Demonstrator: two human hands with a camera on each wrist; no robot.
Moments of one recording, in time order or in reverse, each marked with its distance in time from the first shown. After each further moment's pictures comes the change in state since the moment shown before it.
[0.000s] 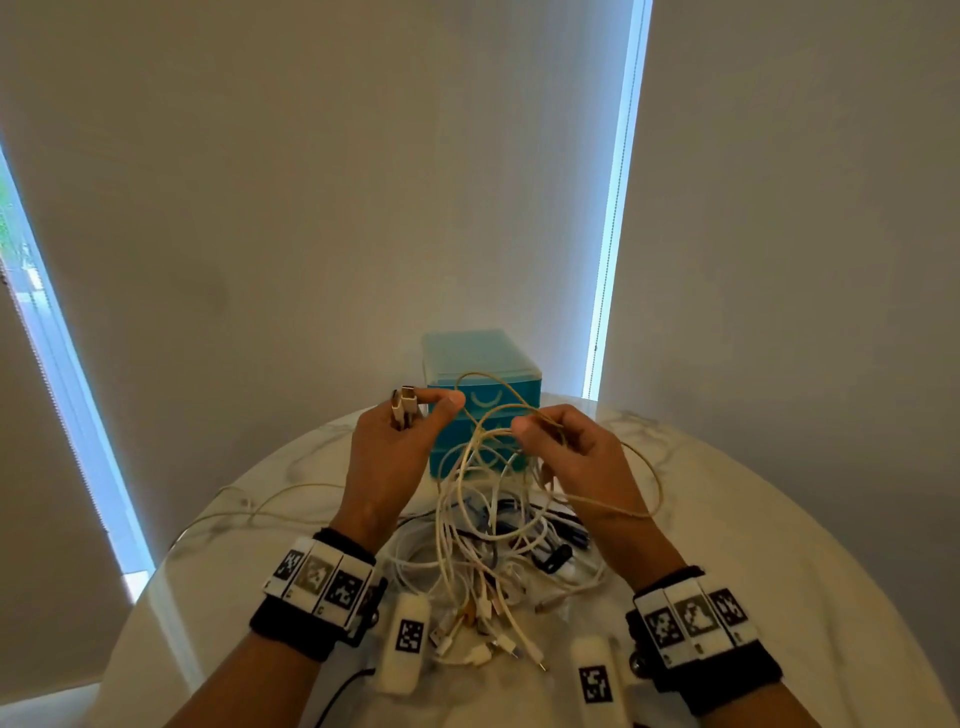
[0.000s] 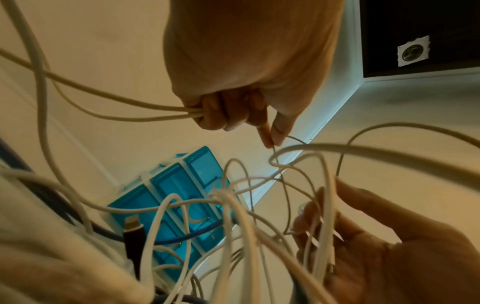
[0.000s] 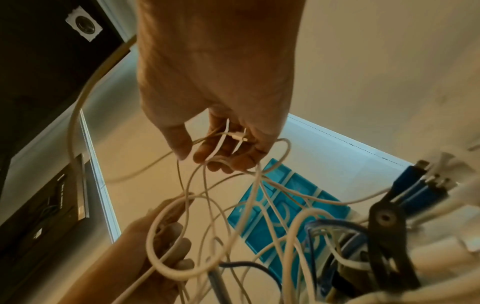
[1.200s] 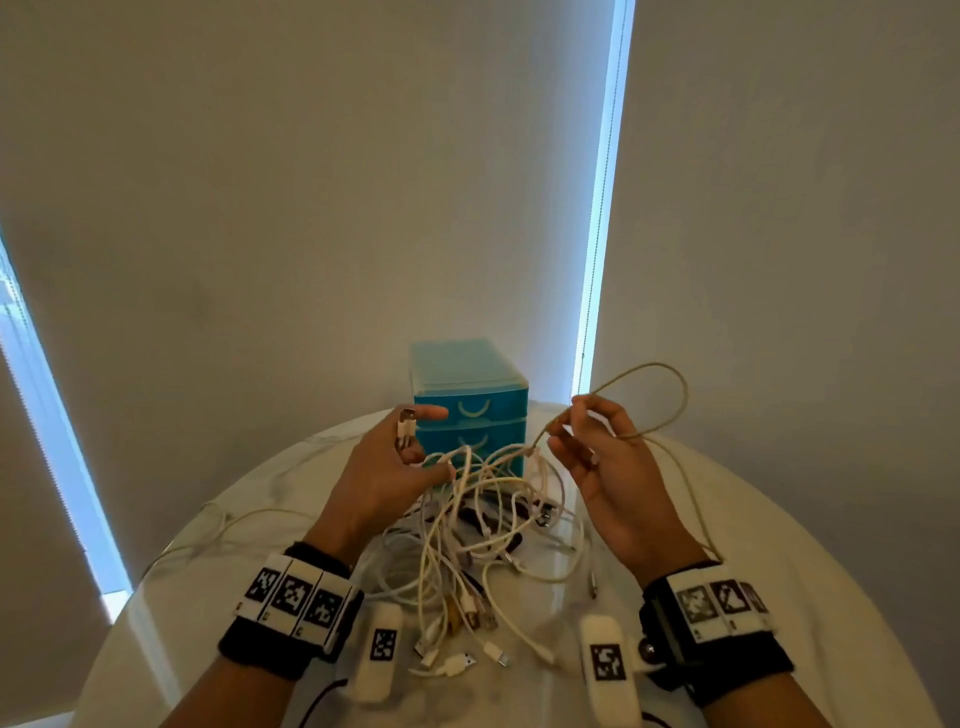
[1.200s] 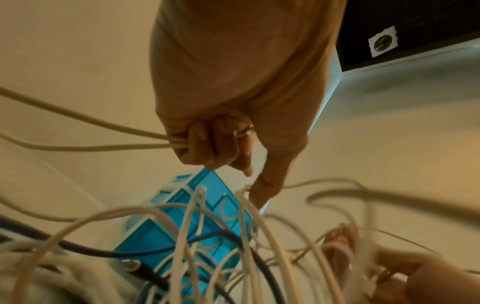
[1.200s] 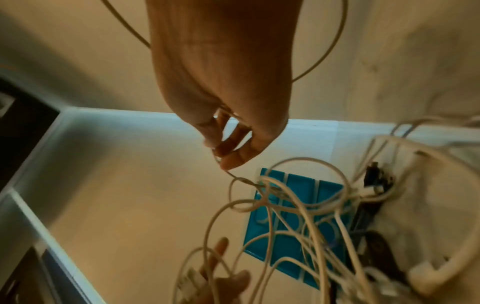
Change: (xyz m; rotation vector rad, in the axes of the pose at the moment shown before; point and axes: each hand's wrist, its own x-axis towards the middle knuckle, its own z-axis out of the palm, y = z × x) left_hand 0.006 -0.014 -0.010 0.208 -0.292 -0.046; right_hand 0.009 -0.006 -0.026 0.676 0.157 0.237
